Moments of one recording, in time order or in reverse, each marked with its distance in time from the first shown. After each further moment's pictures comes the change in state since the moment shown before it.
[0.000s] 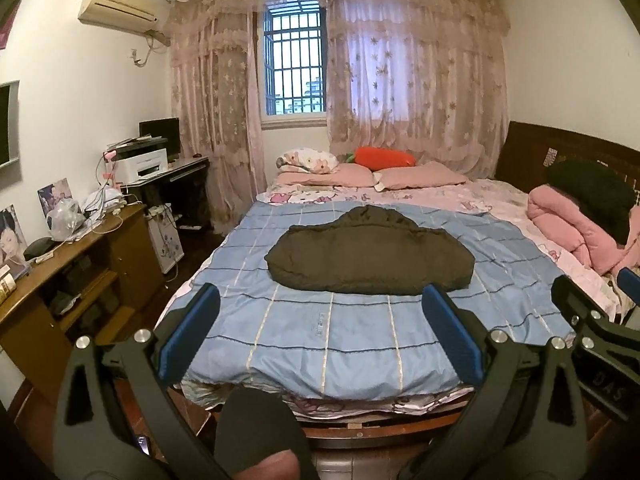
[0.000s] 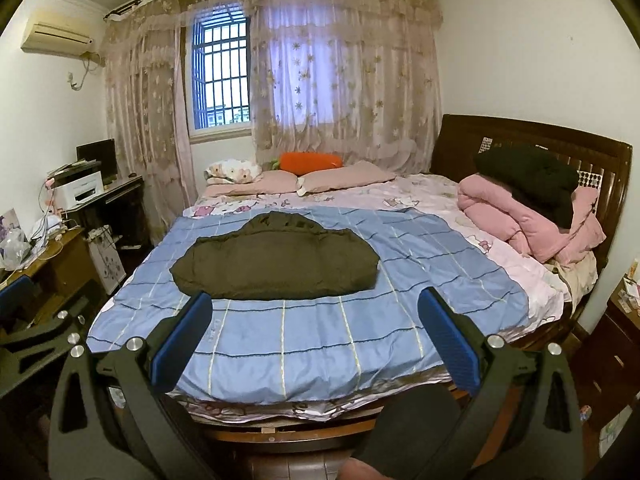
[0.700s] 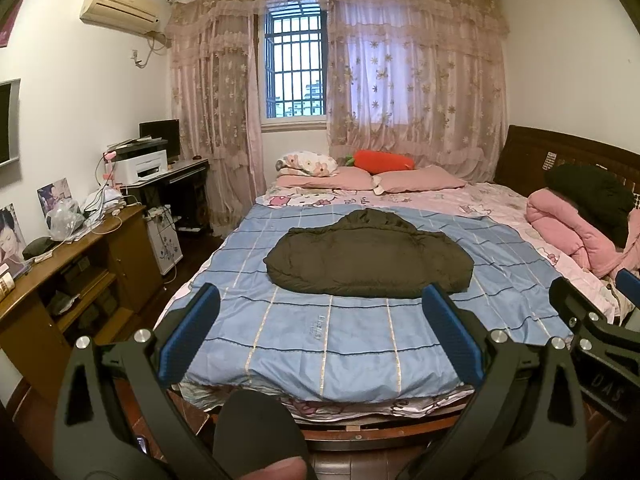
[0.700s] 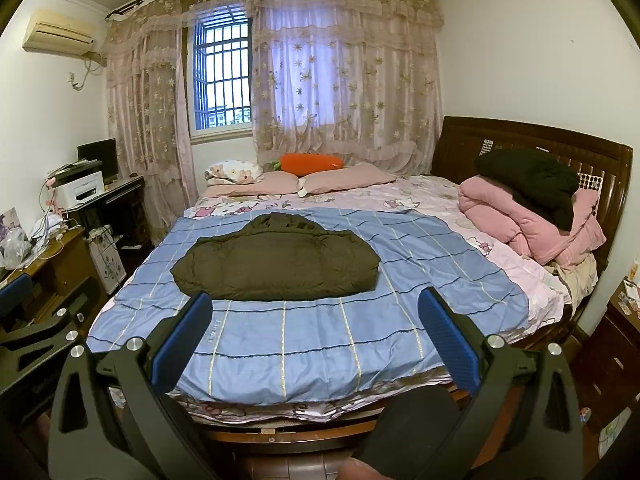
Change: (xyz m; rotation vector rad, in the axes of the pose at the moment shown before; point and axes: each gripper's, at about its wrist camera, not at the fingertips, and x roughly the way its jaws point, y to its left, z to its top) left arm 0.003 0.004 0.001 0.003 -0.008 -0.007; right arm 0.001 0.001 0.002 -0.005 -0.001 0.000
